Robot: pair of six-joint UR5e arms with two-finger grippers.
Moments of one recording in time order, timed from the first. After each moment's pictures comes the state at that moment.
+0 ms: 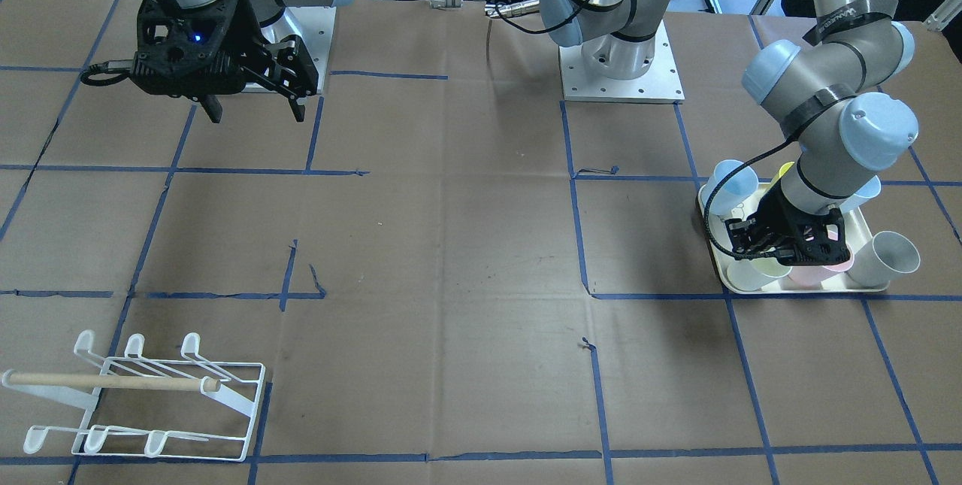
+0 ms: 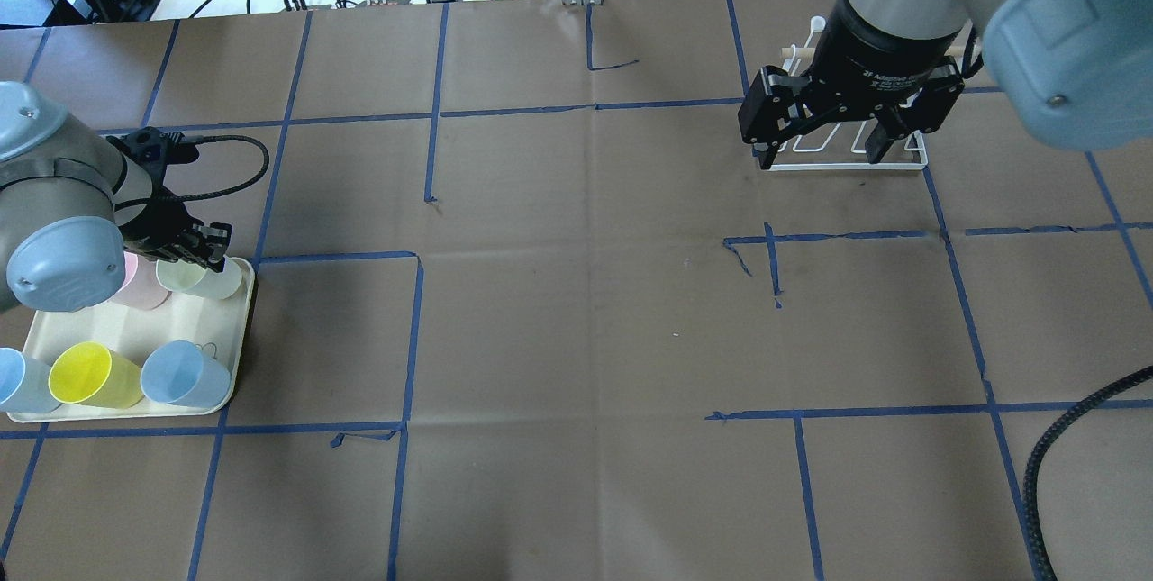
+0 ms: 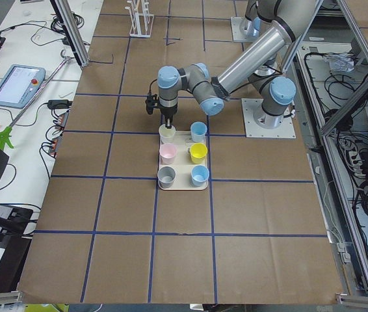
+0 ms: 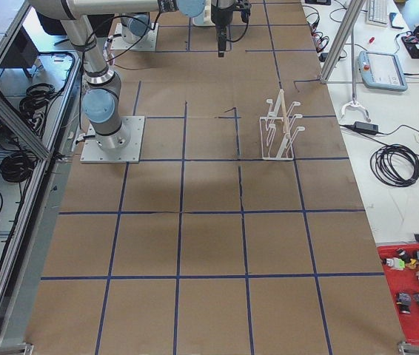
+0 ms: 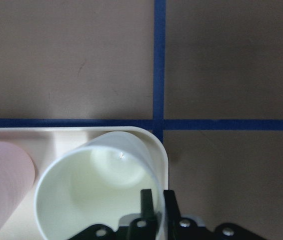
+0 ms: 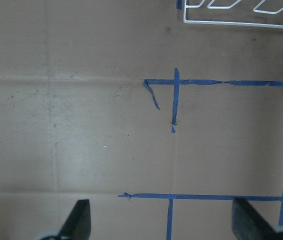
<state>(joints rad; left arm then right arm) -1.10 -1.78 -2.01 -0.88 1.57 0.46 1.64 -1.60 1.59 -1.57 -1.55 0.04</state>
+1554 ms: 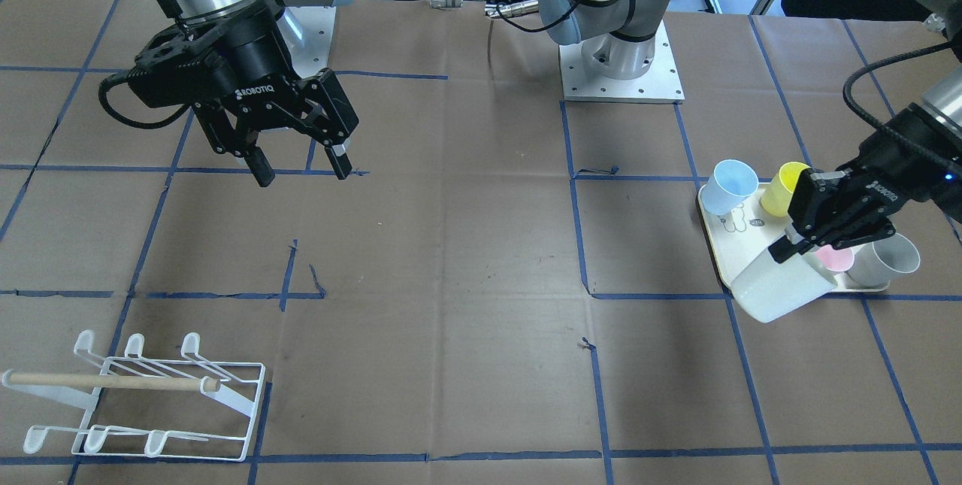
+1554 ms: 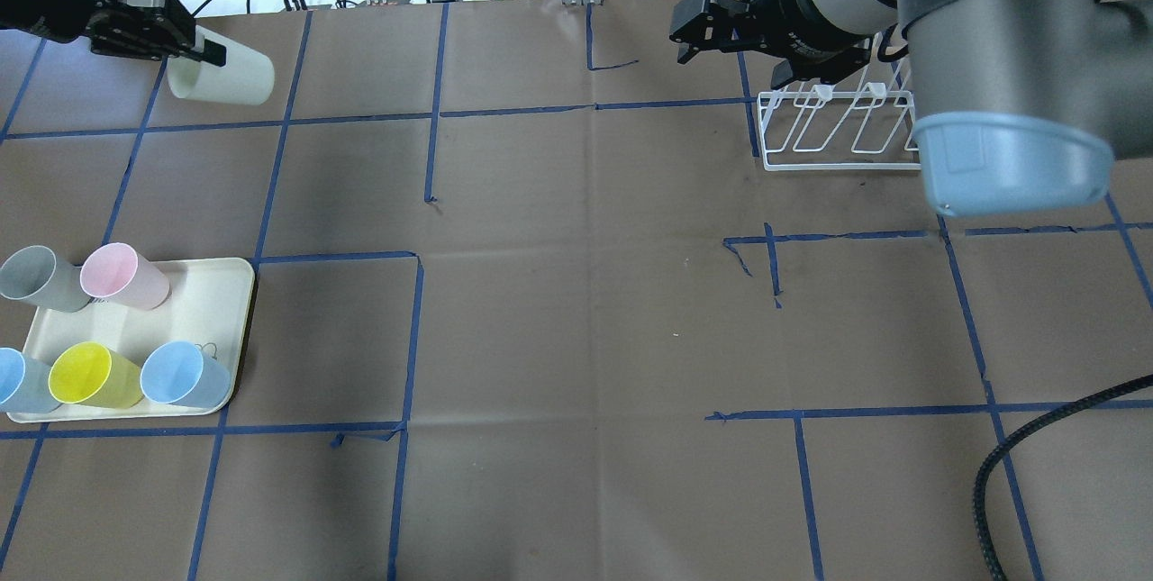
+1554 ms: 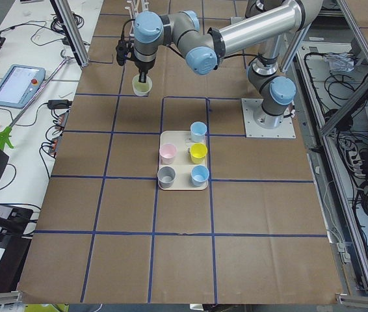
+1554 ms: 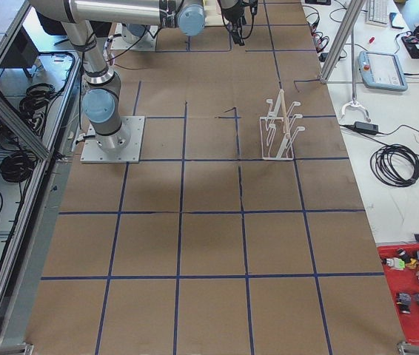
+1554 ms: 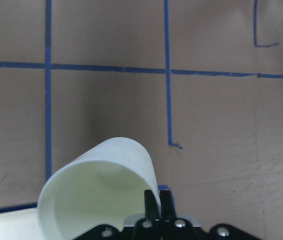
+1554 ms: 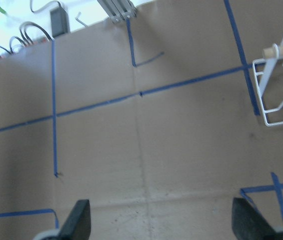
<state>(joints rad) -1.14 -1.72 -1.54 -1.38 0.93 0.55 1.65 -1.61 1.79 -2.27 -1.30 0.34</state>
